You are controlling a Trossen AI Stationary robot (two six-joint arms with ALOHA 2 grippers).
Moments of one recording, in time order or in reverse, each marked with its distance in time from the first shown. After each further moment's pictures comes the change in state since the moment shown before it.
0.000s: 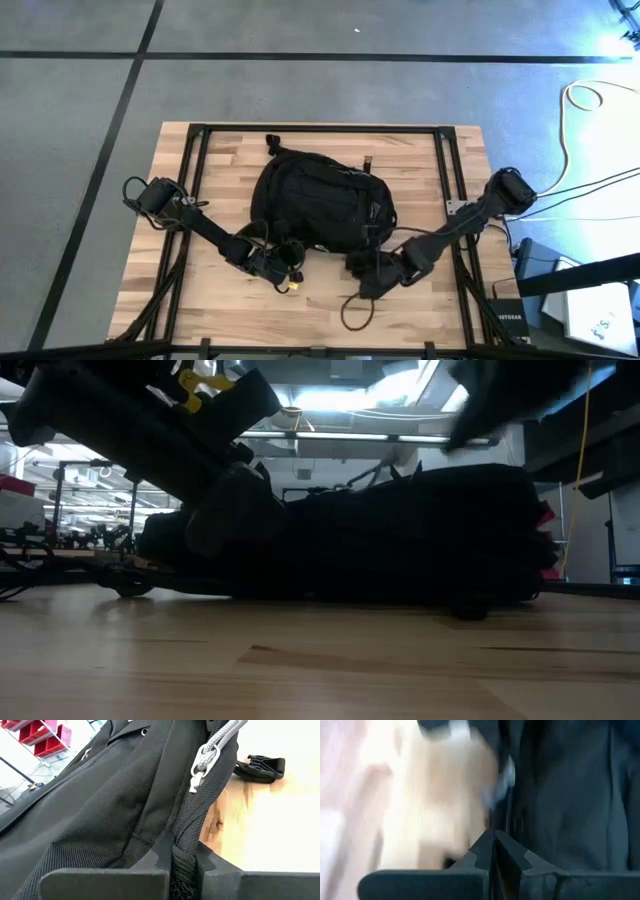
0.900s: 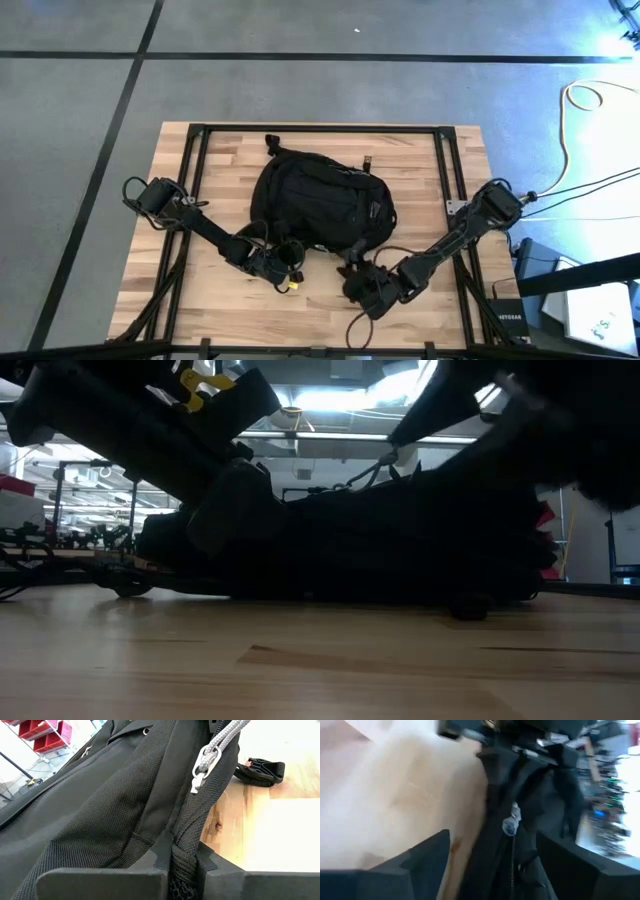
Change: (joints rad) left arm -0.004 0.000 0.000 0.003 -0.002 -0.035; right arm 0.081 0.160 -0.109 0.505 0.380 -0.616
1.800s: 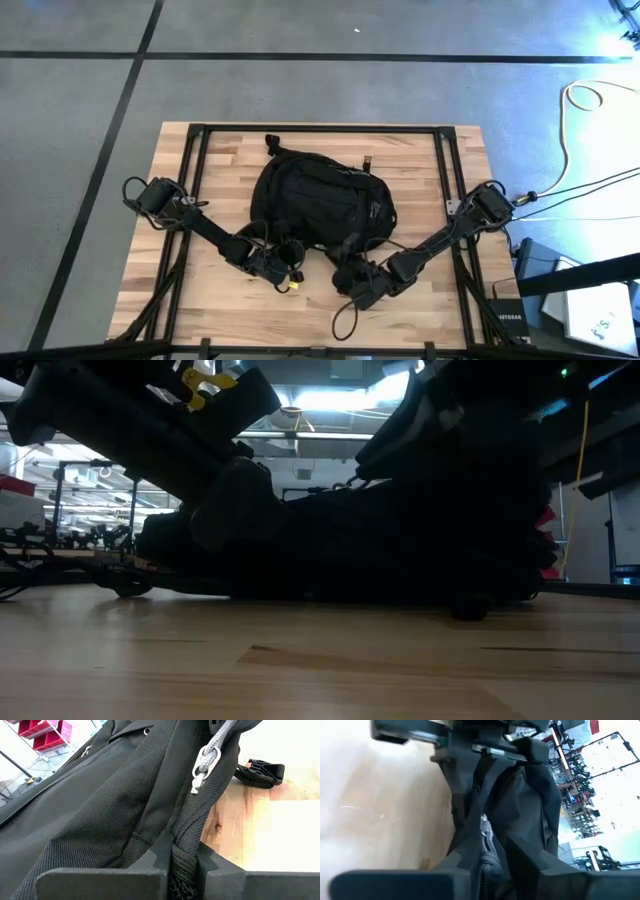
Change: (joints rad) left arm 0.000 -0.002 0.000 0.000 0.001 -0.010; right arm -0.072 0.058 0.001 0.191 0.025 -0.041
